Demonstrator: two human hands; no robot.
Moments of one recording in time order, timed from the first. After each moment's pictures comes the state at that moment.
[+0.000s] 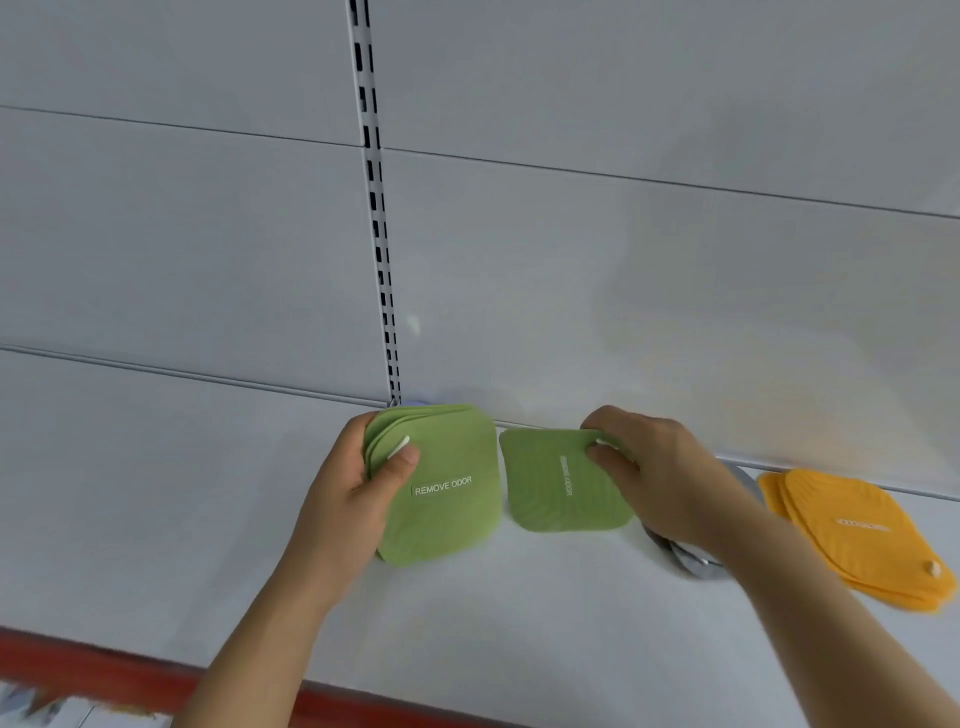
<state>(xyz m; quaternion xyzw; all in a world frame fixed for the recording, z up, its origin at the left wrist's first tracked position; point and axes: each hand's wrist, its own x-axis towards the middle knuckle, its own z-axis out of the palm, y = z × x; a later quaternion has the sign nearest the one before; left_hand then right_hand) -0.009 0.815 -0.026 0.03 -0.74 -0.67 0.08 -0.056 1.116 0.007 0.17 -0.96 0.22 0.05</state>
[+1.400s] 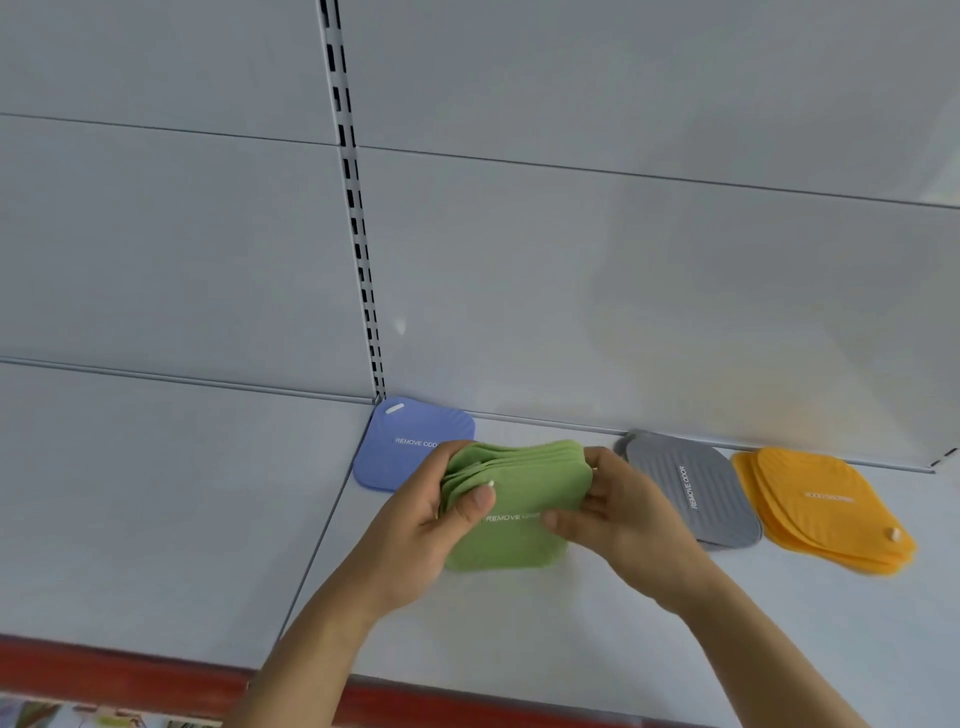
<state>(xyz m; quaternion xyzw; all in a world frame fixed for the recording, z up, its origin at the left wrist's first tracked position) 0.005 0.860 -0.035 -0.15 -0.73 -0.67 -0.06 0.000 1.103 -0.027 0.07 -0.77 0.63 -0.08</state>
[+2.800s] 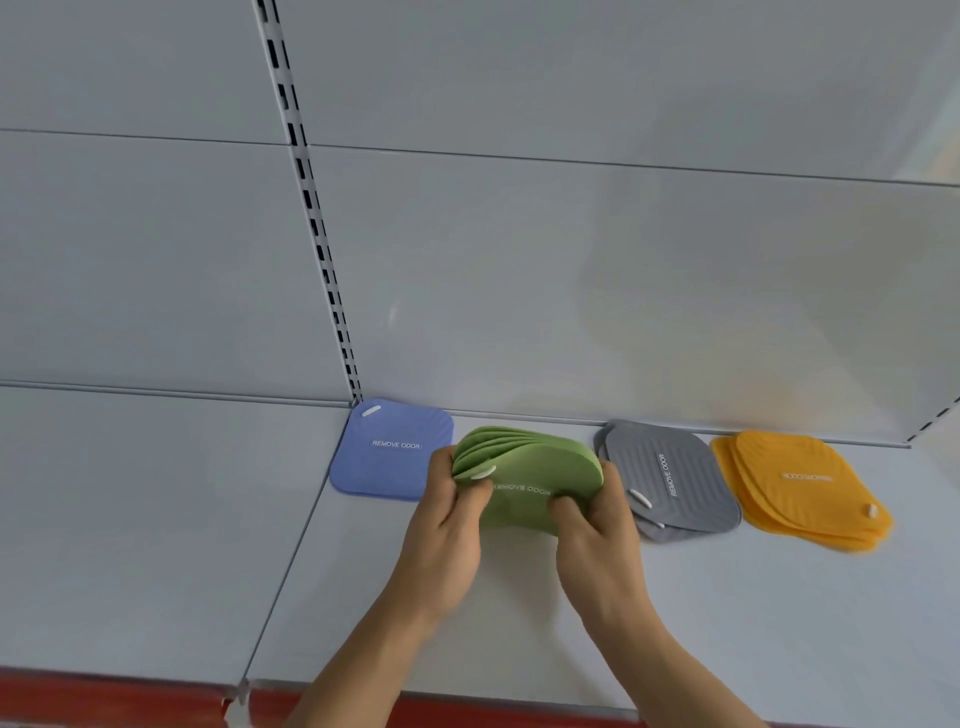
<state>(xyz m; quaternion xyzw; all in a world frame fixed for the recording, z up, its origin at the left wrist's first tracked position) 0.015 0.916 -0.034 -0.01 -0.71 -0.70 -0.02 0.022 1.063 -0.048 -0.09 -0.73 0.67 0.12</state>
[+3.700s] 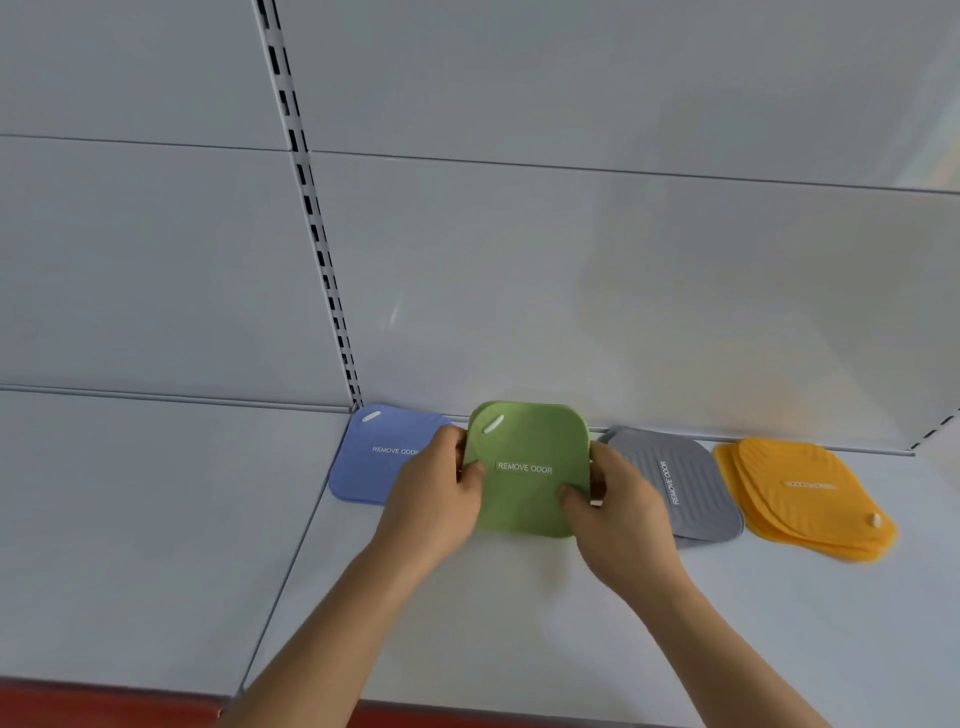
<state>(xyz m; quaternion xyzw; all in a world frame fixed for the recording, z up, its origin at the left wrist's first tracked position) -0.045 0.903 -0.045 0.00 -0.90 -0.43 0.00 -0.008 1.098 -0.047 -0.08 -0.90 0.41 0.09</state>
